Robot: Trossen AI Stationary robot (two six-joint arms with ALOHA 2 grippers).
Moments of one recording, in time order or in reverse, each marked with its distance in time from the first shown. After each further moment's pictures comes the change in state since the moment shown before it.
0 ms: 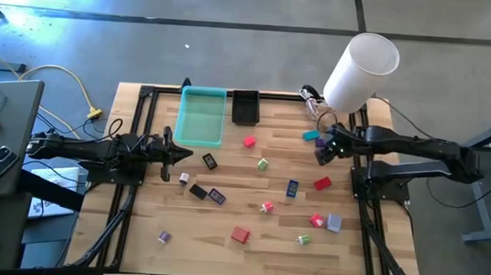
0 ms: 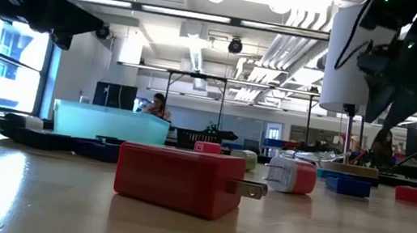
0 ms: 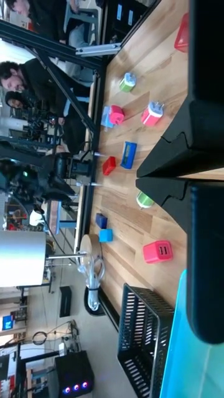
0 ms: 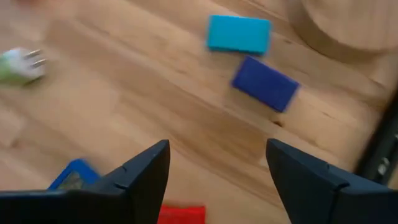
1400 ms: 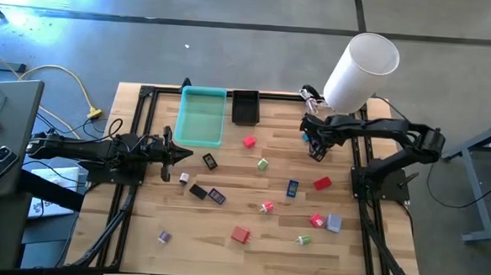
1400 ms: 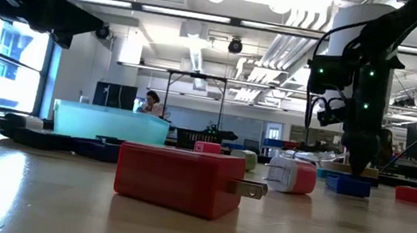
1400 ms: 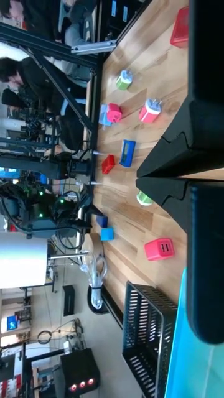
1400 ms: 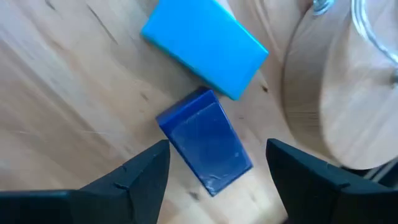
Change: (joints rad) left arm 0.000 0.000 0.000 0.000 0.000 0.032; right arm -0.230 0.509 -0.001 0.241 0.147 -0.758
